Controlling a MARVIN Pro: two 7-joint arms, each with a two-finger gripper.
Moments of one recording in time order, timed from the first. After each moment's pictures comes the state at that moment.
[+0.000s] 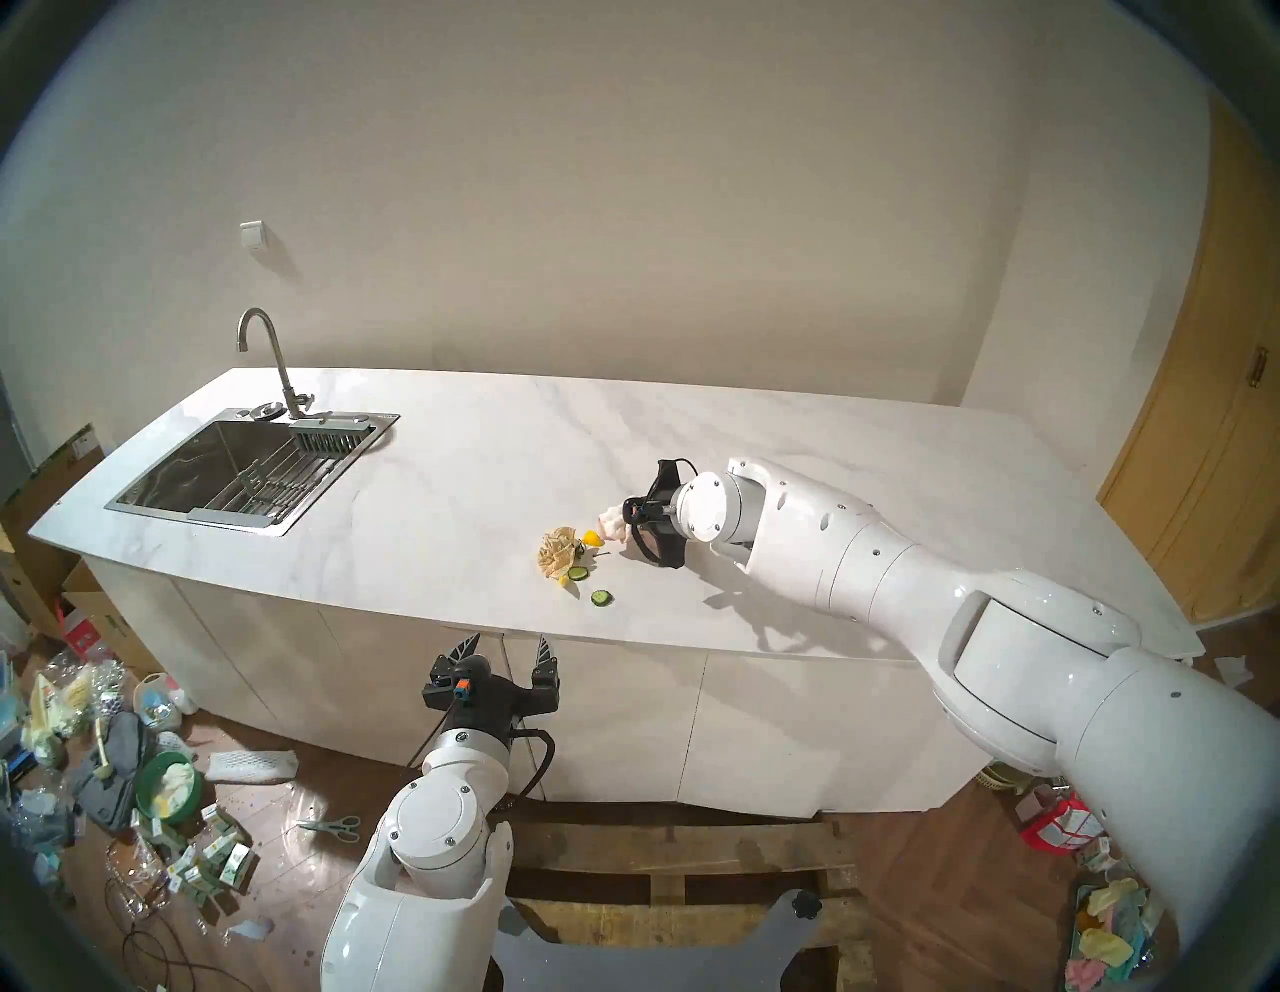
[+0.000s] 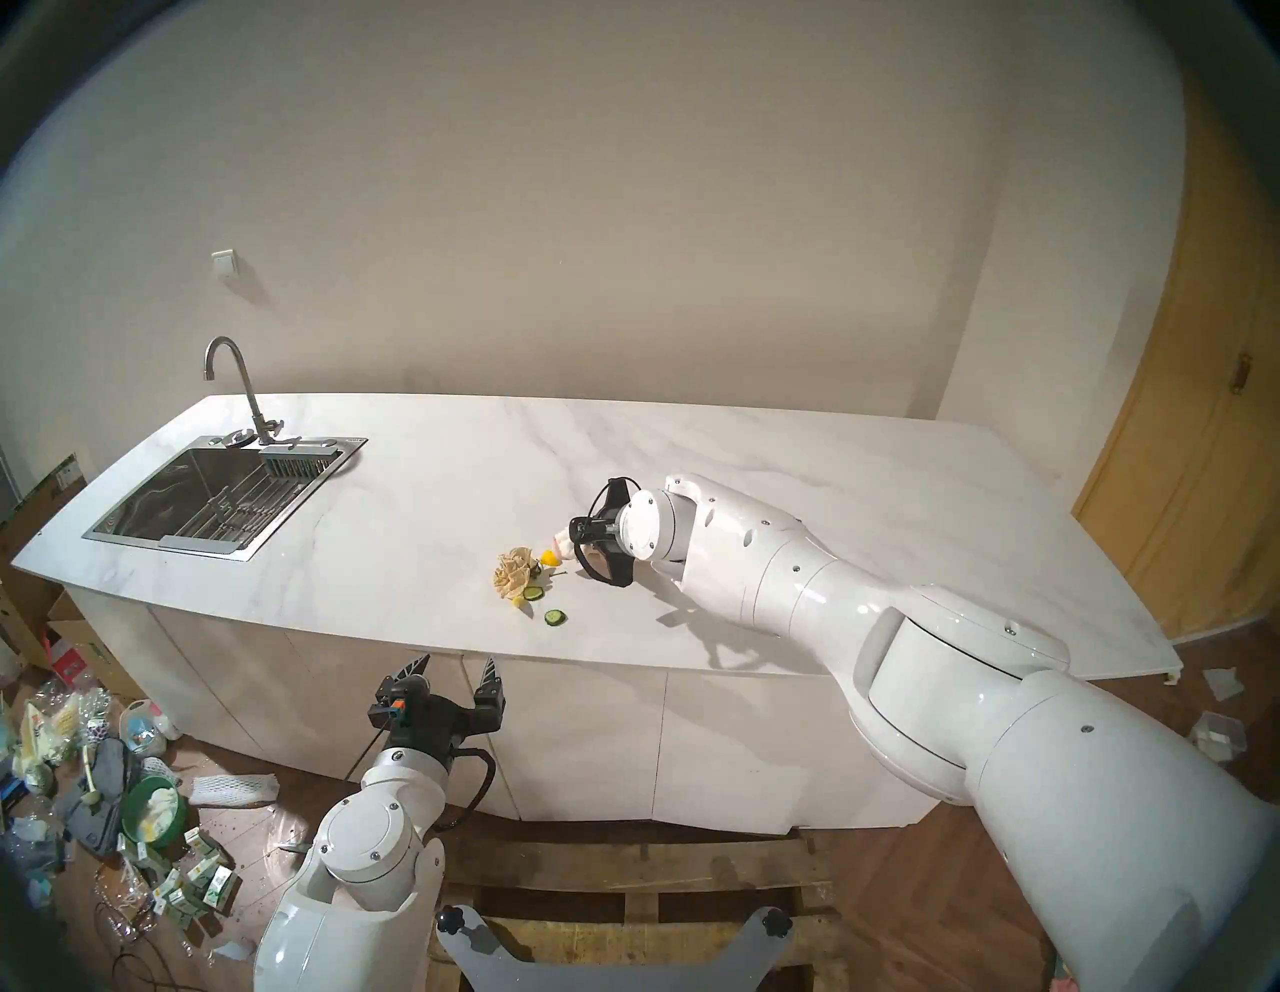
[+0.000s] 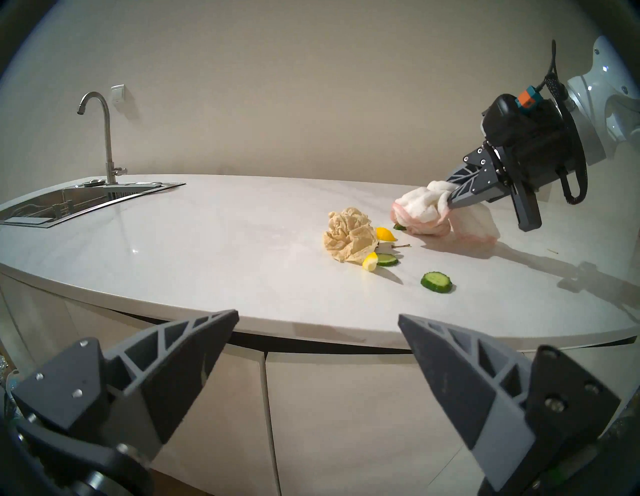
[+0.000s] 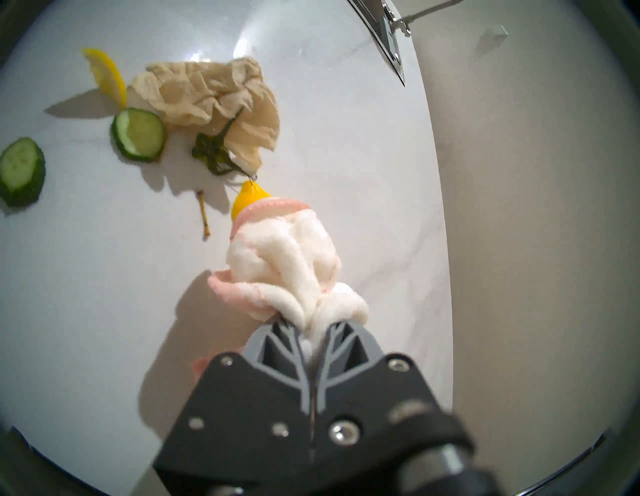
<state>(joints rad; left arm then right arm) 1.91 -1.56 -1.52 -1.77 -0.02 -0.01 0.05 -0.50 -1.37 0.36 -0.81 -0.24 0.12 0.43</state>
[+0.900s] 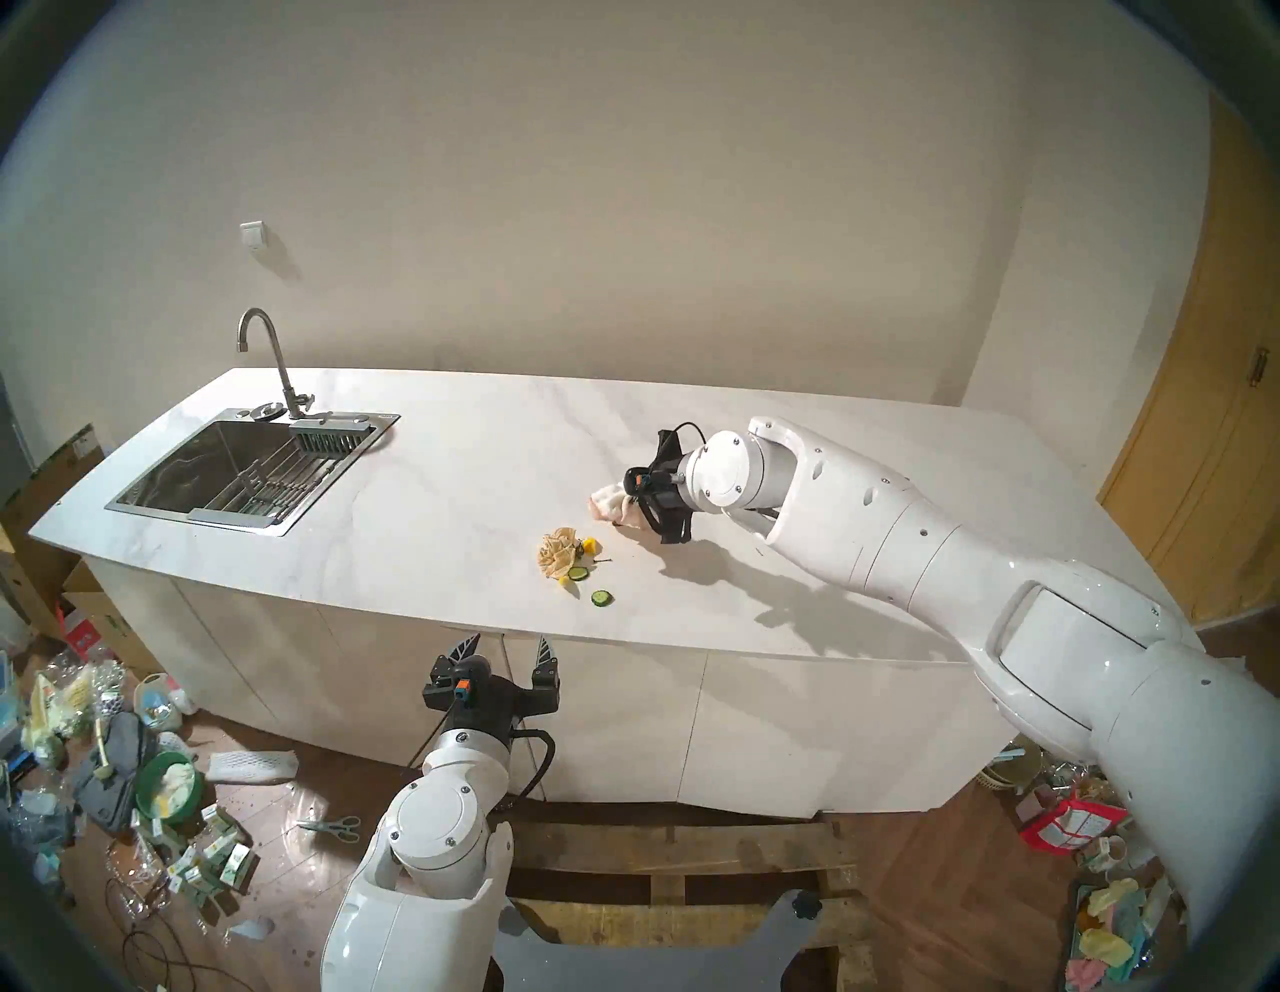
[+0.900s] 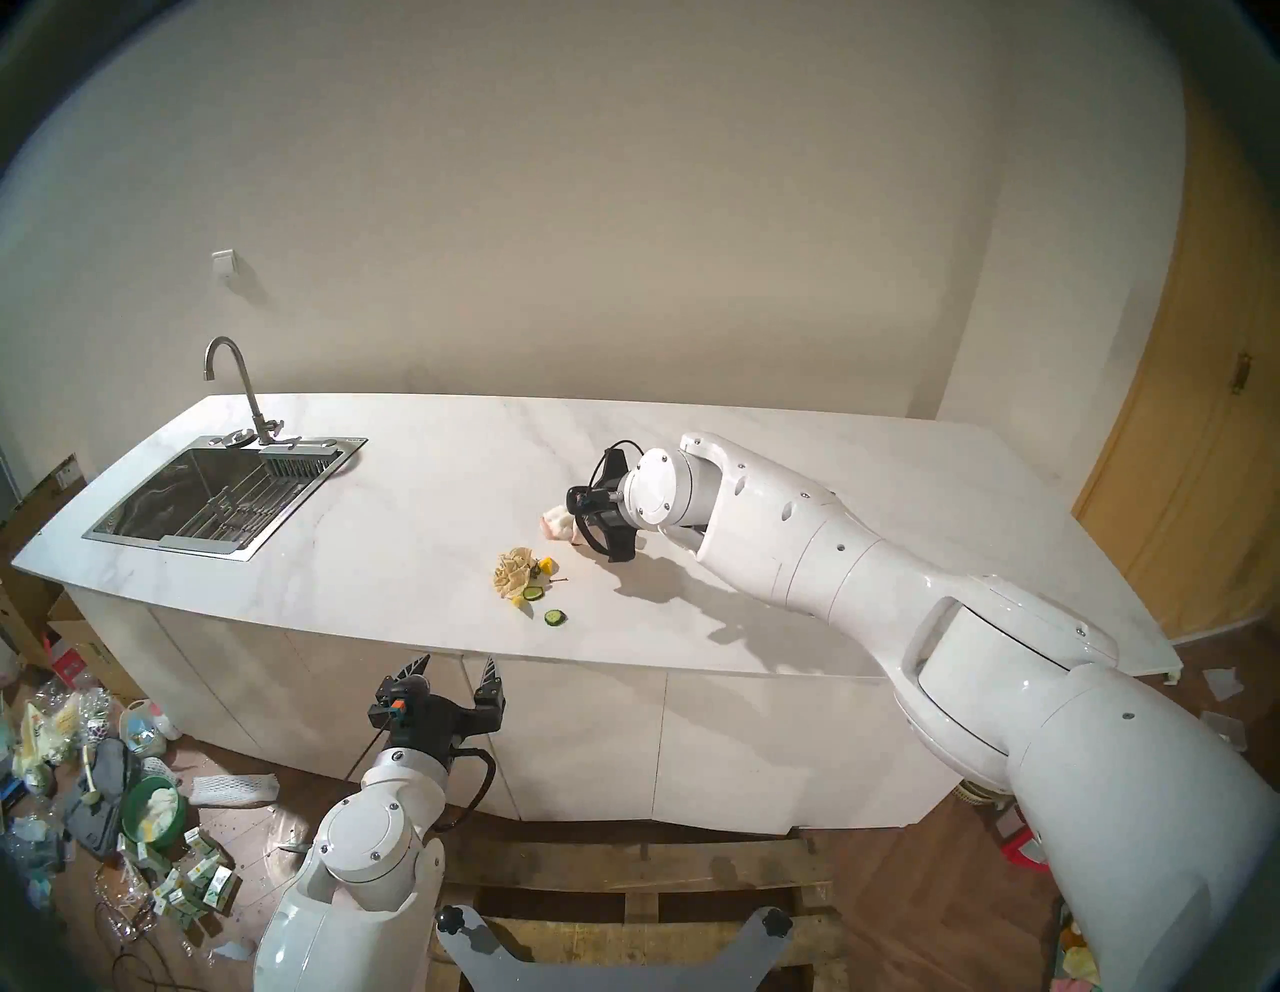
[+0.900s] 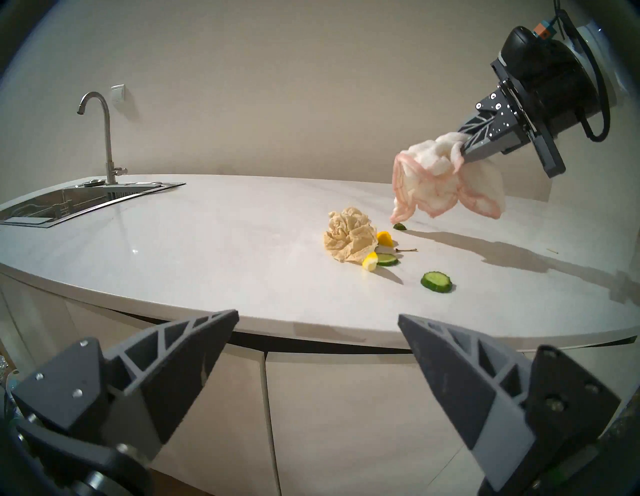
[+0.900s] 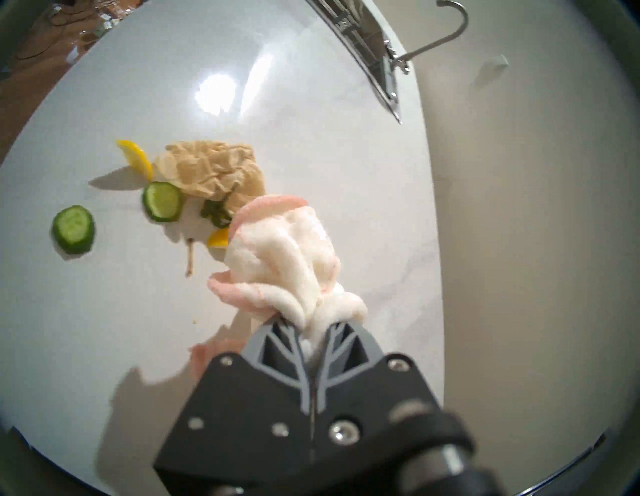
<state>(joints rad) 1.91 -1.56 -1.52 -1.77 -0.02 -0.01 0.05 -0.49 -1.26 0.45 -1.03 -0.23 0.17 0.50</state>
